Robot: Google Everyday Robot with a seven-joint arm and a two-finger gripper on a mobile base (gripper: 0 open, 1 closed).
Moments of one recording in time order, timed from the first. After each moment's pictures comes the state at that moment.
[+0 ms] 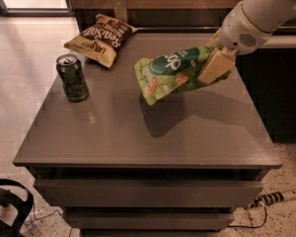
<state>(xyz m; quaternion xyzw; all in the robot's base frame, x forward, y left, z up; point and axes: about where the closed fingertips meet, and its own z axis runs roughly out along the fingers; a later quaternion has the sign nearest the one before) 0.574 -0.156 0.926 -0.60 0.76 0.08 0.24</state>
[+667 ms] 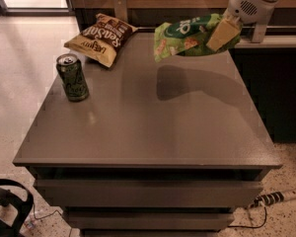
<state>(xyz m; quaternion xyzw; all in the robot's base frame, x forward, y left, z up) 0.654 -0.201 0.967 -0.49 0.83 -0.02 0.27</state>
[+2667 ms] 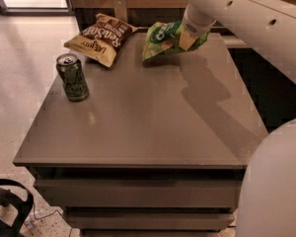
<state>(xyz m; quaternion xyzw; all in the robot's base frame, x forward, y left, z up) 0.777 -0.156 0.907 -0.42 0.83 -0.18 0.31</state>
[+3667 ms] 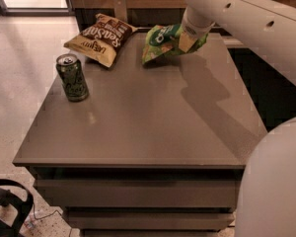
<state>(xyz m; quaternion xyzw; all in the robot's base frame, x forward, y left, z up) 0.777 -0.155 0.900 -0.43 0.83 -0.18 0.31</state>
